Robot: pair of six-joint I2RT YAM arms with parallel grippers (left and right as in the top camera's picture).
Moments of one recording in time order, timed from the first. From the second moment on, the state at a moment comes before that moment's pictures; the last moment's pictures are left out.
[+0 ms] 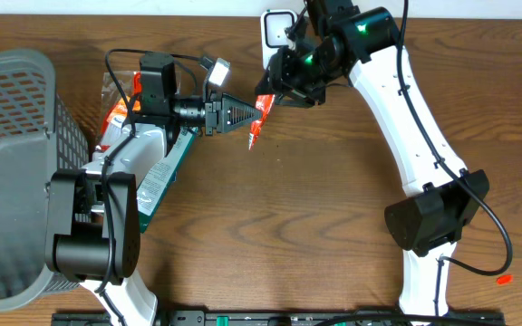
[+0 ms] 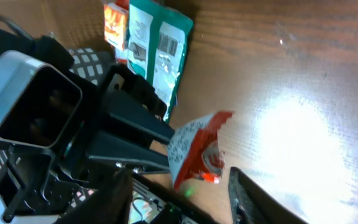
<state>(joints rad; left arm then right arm) -0.10 1.88 1.11 0.34 1.53 -0.22 0.41 2.14 2.29 -1.34 -0.61 0.63</state>
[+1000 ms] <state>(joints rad) -0.10 1.89 1.11 0.34 1.52 -0.24 0.43 2.19 2.29 -1.33 -0.53 0.66</state>
